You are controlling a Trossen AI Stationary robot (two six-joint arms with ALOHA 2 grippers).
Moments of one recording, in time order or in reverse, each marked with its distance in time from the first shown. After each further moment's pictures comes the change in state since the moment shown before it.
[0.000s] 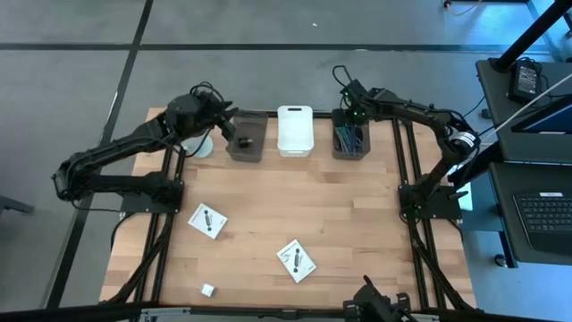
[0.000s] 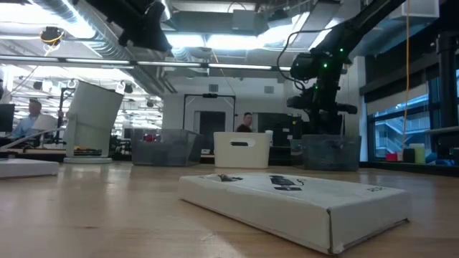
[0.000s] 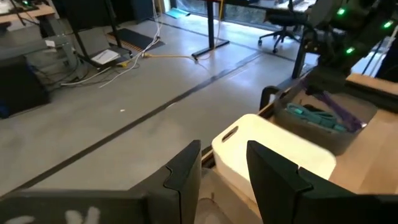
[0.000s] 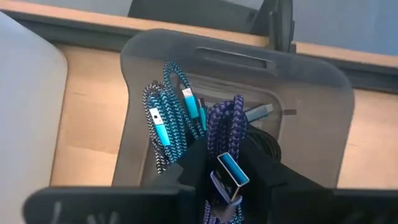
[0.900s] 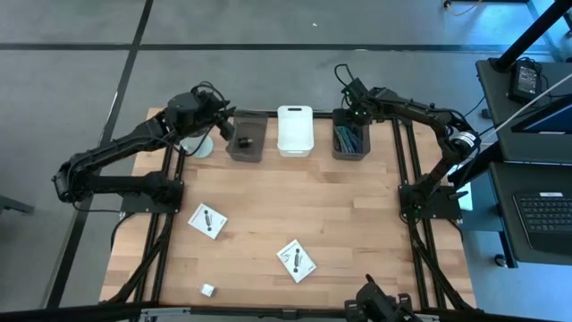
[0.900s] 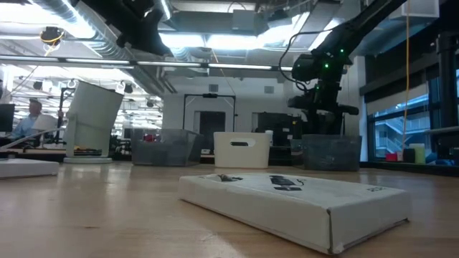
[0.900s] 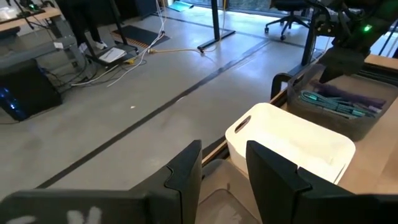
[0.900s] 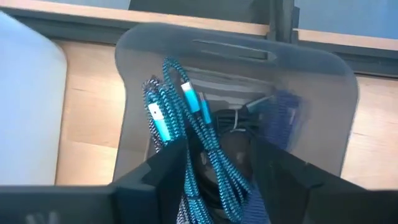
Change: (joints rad) left arm 0.038 0.000 0.000 -0.032 0.014 0.067; right arm -0.018 0.001 0.000 -0.018 -0.041 0.020
